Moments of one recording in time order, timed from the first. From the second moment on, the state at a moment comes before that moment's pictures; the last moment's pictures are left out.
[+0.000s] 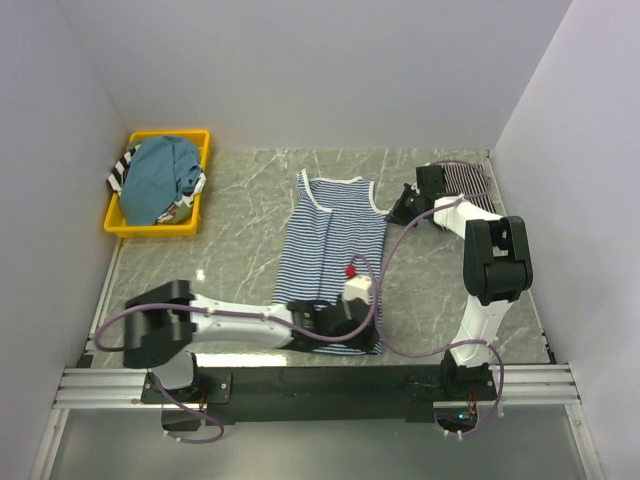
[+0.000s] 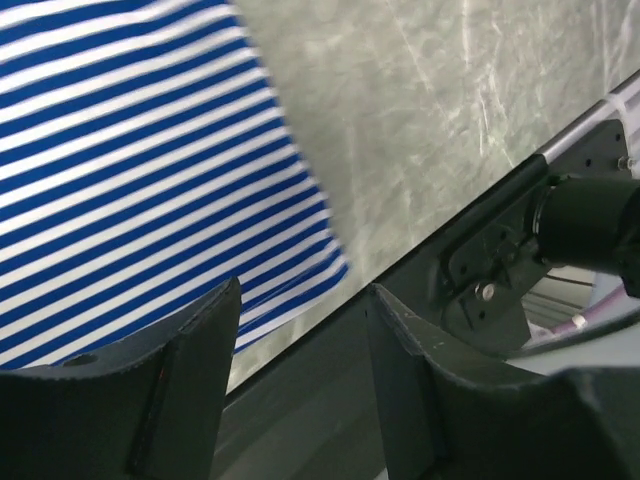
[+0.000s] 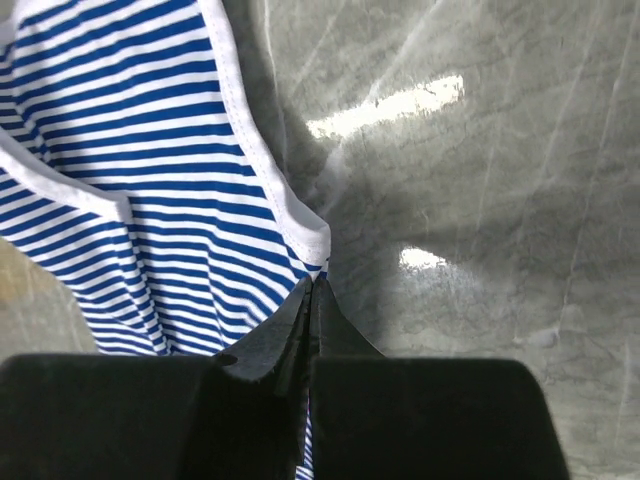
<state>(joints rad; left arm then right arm) -1.34 1.58 0.93 -0.10 -0.24 -0.89 0.11 1.89 1.21 -0.22 -0.23 0.62</state>
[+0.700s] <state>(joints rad) -1.50 1.92 1.20 -0.19 -0.54 -0.88 0.09 1.92 1.24 -0.22 -0.29 0.62</state>
